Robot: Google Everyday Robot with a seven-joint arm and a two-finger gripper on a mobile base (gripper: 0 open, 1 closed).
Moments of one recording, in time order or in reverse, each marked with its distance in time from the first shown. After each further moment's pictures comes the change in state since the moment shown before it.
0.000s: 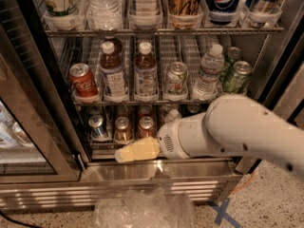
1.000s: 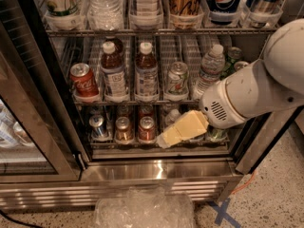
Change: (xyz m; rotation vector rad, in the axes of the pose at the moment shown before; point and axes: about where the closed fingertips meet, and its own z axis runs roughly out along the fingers) arm -0.030 -0.034 -0.117 0.101 0.144 -0.239
